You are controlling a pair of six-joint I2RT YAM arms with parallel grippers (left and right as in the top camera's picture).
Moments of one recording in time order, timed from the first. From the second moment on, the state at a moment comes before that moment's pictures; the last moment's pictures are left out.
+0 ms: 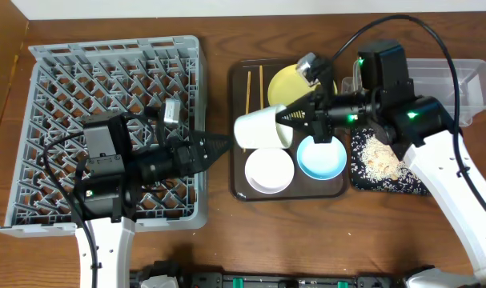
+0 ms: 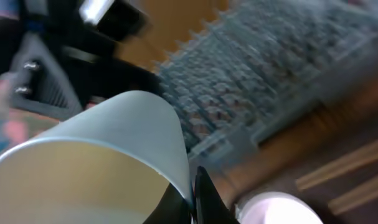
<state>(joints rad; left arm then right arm) 0.14 1.01 0.98 -0.80 1.20 -0.41 0.39 1.49 1.35 -0.52 -1.08 0.01</state>
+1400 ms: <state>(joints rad) 0.15 1.01 0.98 -0.71 1.49 -0.43 0.45 1.62 1.35 -0.14 -1.35 0.24</state>
